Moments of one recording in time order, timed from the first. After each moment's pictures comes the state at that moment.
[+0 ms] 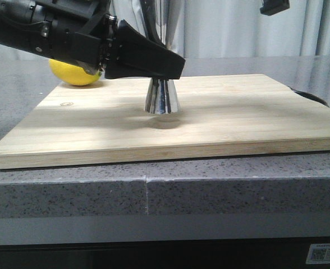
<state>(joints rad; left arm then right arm) -0.38 1.80 -1.10 -1.54 1.16 2.06 0.37 1.35 -1.05 -1.86 -0.47 0.27</state>
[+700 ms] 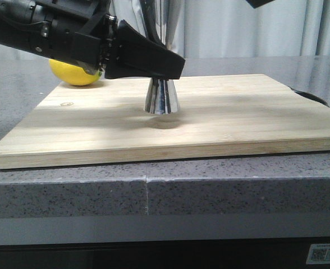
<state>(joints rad) -0.38 1.80 -1.10 -1.54 1.16 2.06 0.37 1.34 -1.05 -1.86 -0.48 0.67</state>
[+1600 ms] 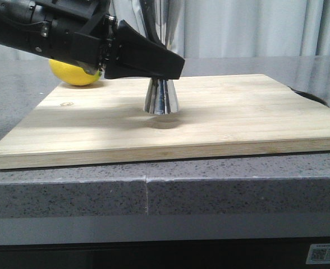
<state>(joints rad) -0.38 1.80 -1.10 -1.54 1.16 2.06 0.08 1.36 -1.05 -1.40 -0.59 0.91</state>
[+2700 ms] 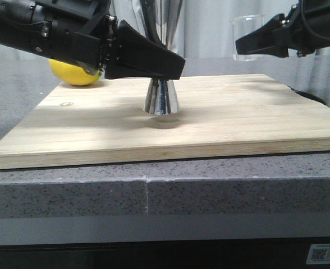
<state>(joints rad) -0.38 1.80 -1.10 -1.54 1.16 2.05 -0.09 1.78 -1.06 -1.35 -0.92 0.83</state>
